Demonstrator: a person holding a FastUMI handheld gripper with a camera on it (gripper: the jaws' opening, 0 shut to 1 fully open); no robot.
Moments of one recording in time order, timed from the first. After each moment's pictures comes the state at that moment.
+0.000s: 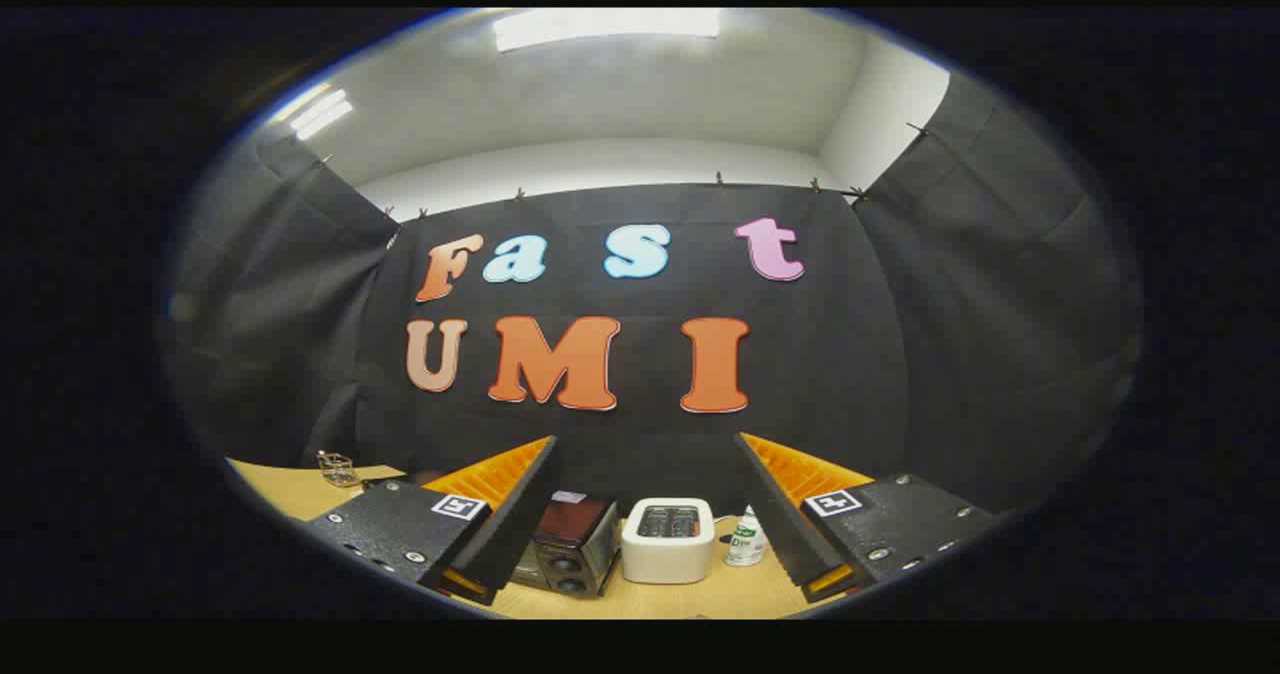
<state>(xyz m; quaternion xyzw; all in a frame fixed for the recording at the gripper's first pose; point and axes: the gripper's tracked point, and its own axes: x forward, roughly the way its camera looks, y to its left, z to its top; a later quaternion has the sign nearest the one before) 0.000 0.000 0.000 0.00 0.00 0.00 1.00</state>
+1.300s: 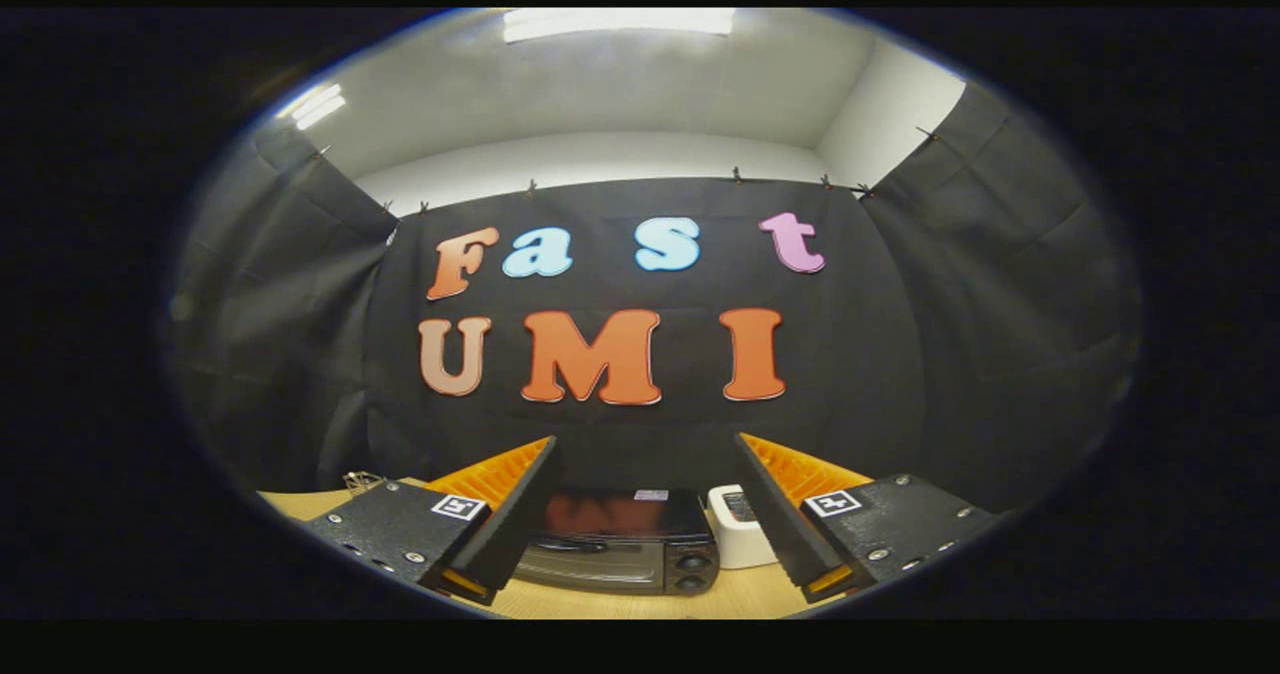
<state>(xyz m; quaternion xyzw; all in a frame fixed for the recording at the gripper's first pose) 0.007 0.140 -0.037 0.01 0.04 -0.02 1.00</state>
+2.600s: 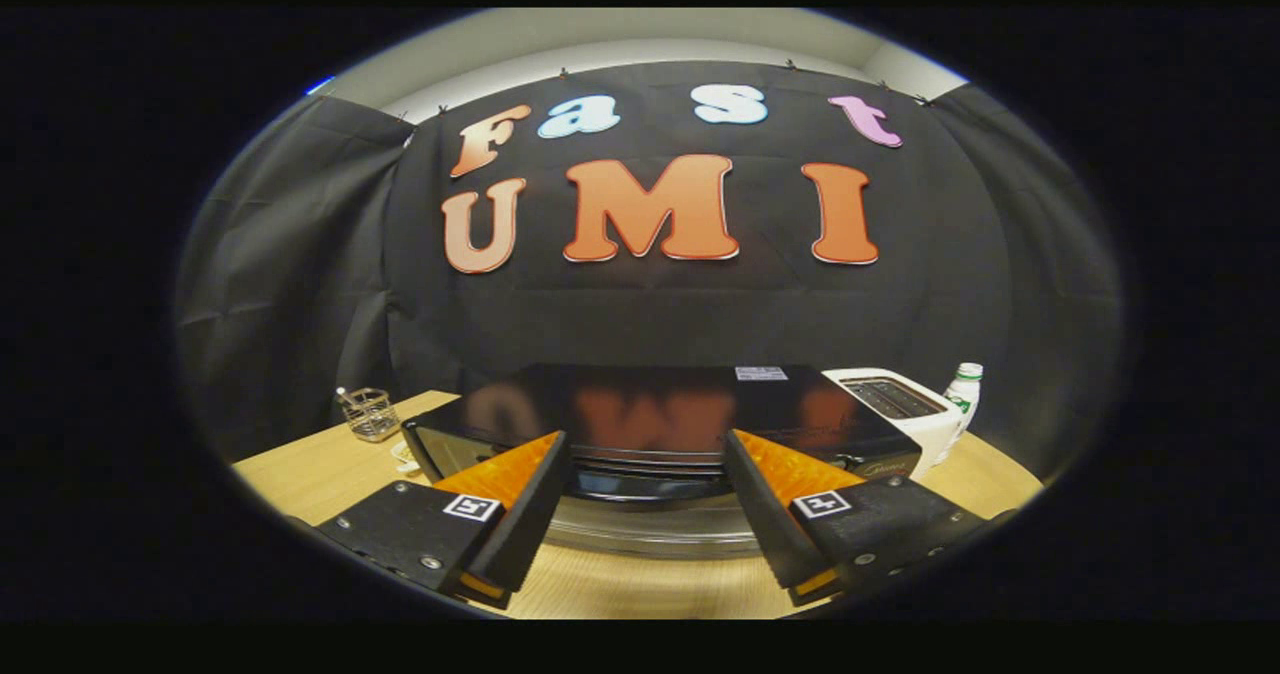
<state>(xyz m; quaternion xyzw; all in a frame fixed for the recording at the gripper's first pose) 0.051 0.220 -0.223 0.03 0.23 0.05 0.97</state>
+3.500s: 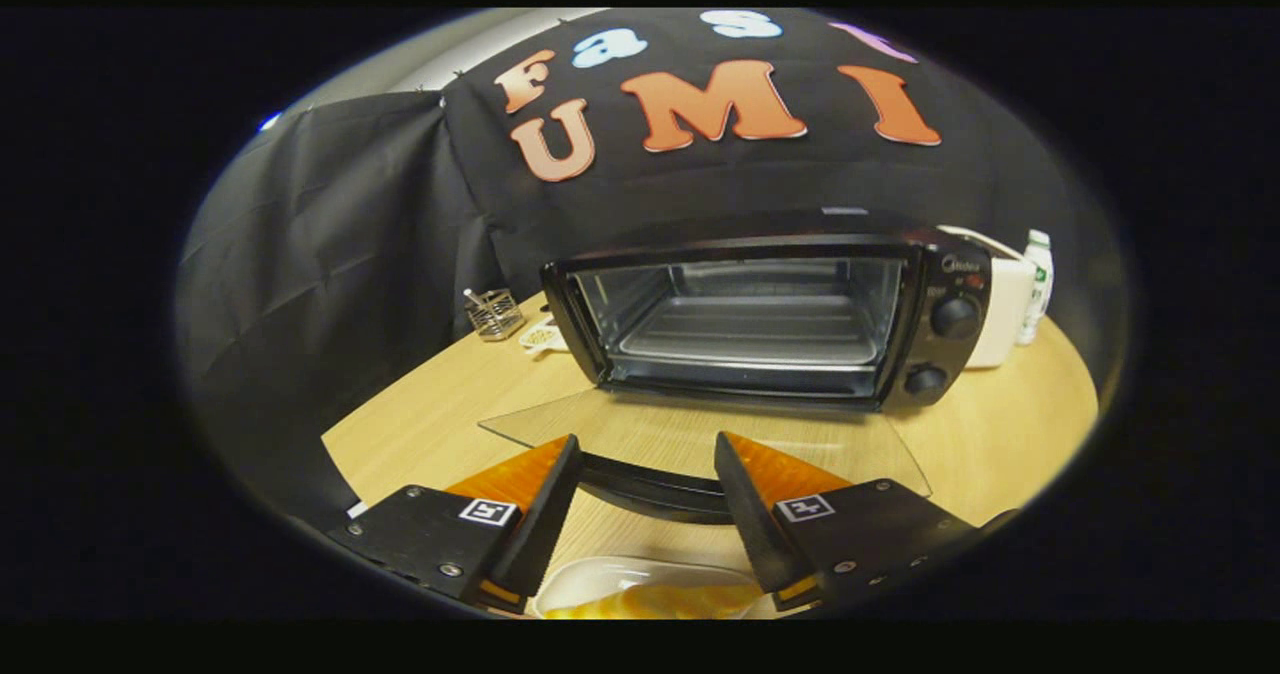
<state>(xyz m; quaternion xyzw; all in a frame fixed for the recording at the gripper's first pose) -0.092 0.262 -0.284 0.10 0.41 0.17 0.89</state>
